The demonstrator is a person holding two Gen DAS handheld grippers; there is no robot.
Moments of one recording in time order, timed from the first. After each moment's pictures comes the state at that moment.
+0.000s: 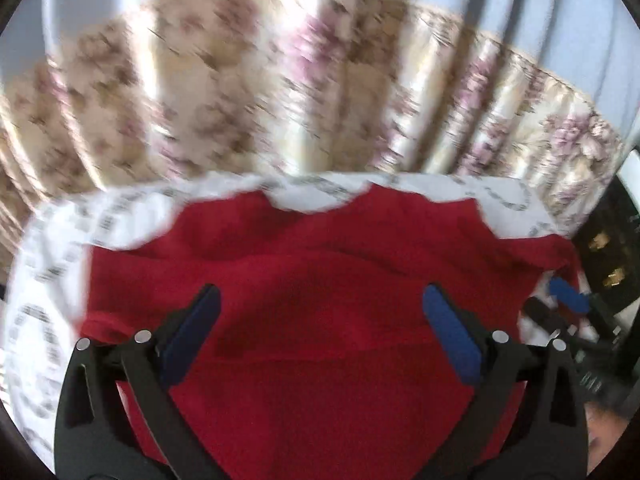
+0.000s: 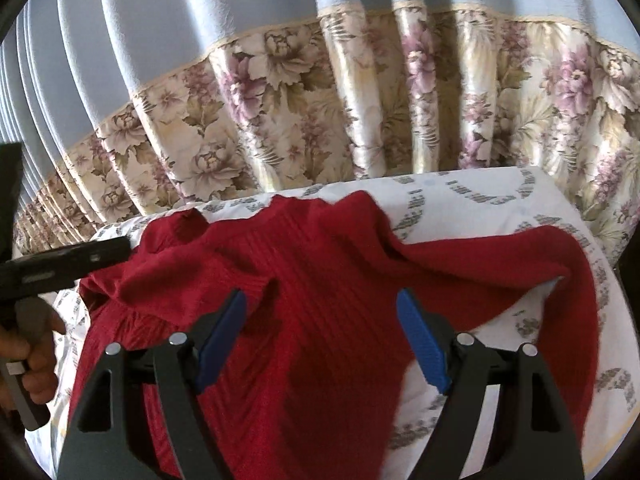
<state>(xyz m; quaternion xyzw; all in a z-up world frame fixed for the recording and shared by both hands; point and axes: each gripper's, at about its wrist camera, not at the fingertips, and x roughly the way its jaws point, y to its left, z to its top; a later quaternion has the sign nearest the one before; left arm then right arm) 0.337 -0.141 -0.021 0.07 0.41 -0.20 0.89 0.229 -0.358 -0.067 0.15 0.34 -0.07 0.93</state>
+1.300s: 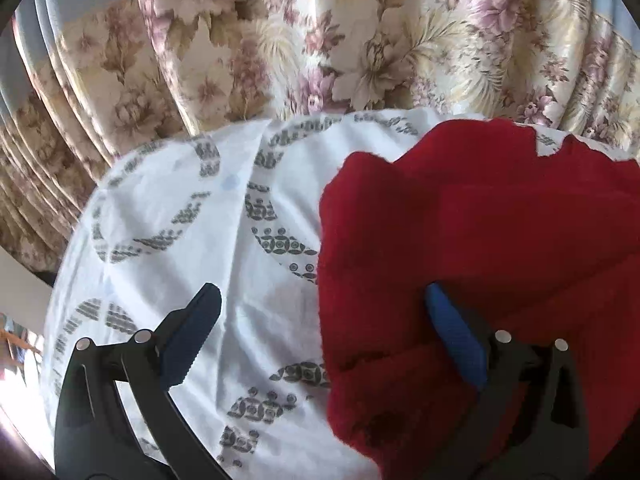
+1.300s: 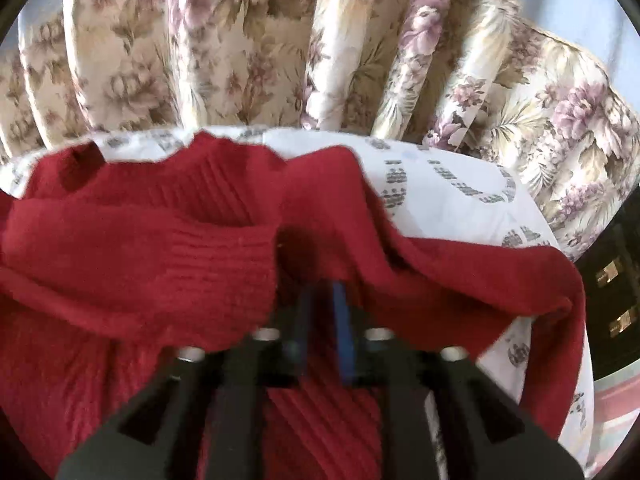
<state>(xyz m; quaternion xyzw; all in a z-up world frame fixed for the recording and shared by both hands) 0.411 0.004 -0.118 0.11 0.43 -0.11 0.89 0.300 -0.343 -0.107 0.03 0.43 -0.21 0.88</state>
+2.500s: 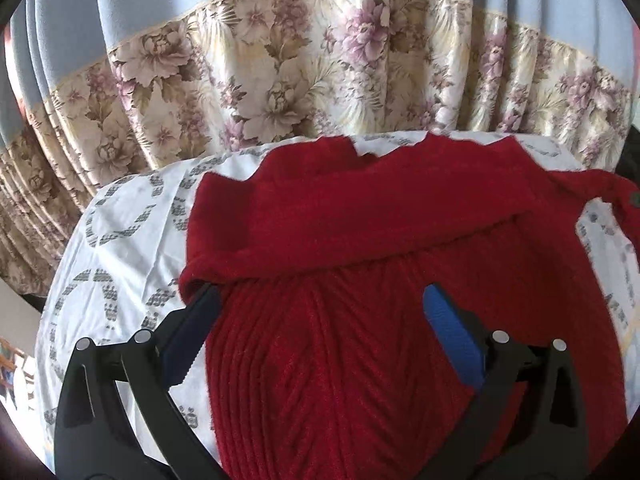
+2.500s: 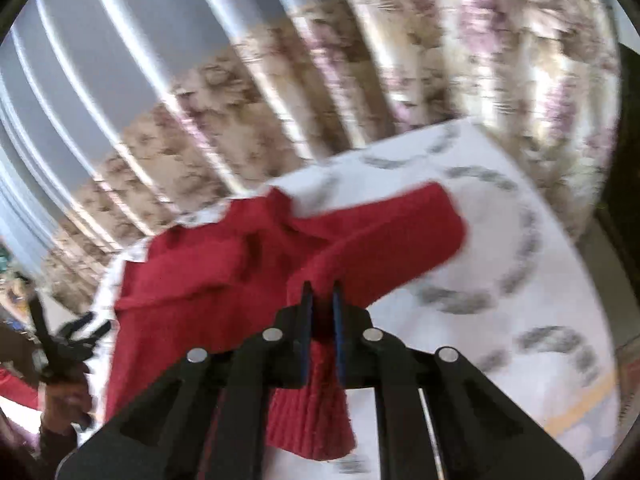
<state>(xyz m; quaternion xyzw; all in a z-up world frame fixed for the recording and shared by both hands) 0.277 -0.063 -0.061 0.11 0.38 -0.18 0.90 0.147 -0.451 -0.049 0.25 0.35 -0.06 0.90</state>
